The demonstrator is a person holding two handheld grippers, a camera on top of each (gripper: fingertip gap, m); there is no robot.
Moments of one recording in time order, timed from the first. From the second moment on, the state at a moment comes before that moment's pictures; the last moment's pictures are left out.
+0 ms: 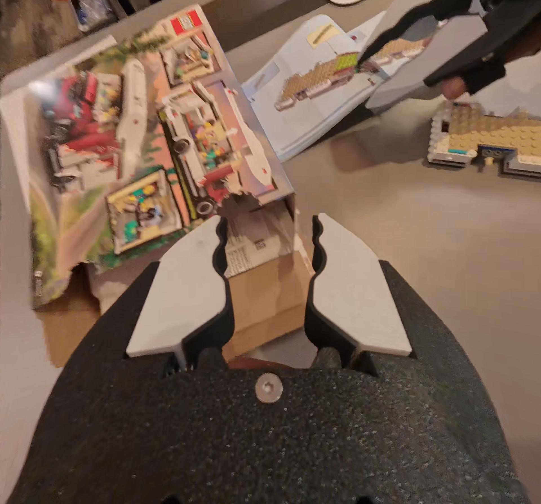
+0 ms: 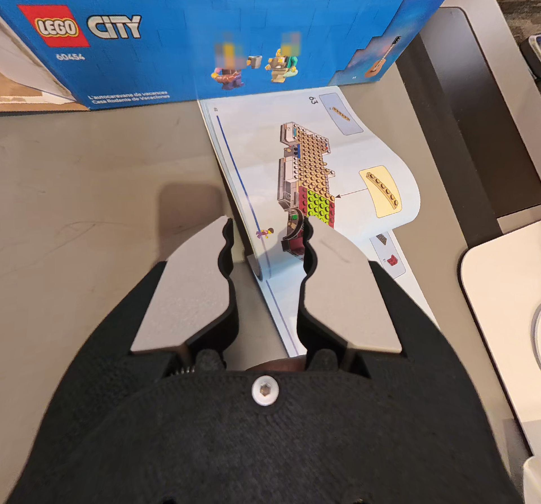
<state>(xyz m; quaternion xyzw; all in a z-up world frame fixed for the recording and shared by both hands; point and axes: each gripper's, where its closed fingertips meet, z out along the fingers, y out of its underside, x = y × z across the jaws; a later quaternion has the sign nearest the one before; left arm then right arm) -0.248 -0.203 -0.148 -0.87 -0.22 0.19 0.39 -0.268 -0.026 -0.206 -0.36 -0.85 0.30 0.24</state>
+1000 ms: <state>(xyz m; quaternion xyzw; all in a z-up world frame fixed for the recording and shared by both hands) -0.245 -0.173 -0.188 -0.86 -0.25 0.12 0.43 -0.266 -0.025 -0.207 -0.36 -0.85 0.30 0.24</state>
